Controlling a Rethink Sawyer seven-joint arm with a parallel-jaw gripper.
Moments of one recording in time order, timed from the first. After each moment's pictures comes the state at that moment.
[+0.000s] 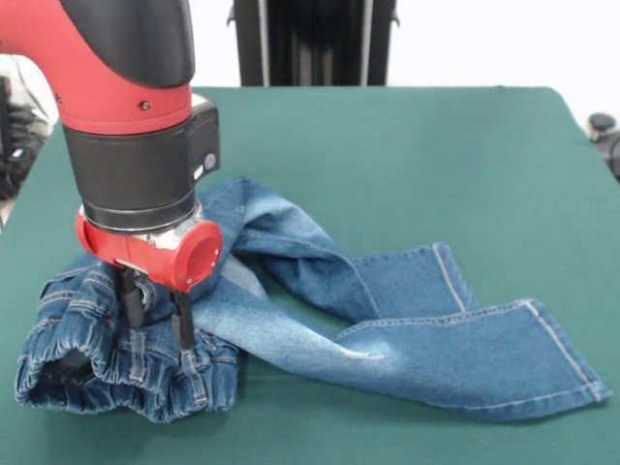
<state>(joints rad) -0.53 -0.33 0.37 1.02 -0.42 0.75 2.16</state>
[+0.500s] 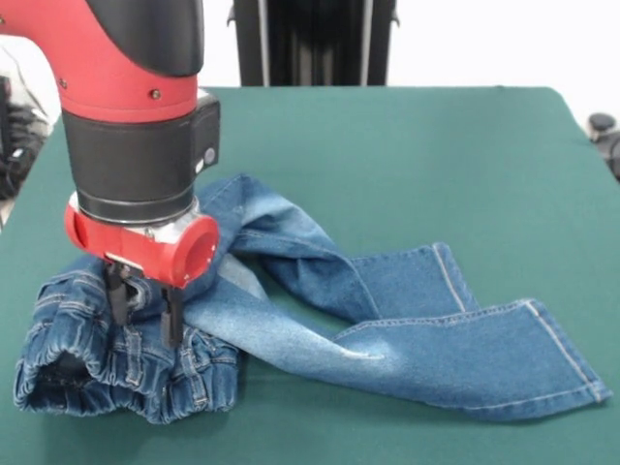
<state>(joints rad) -0.50 -0.35 0.37 1.00 -0.49 0.77 2.16</state>
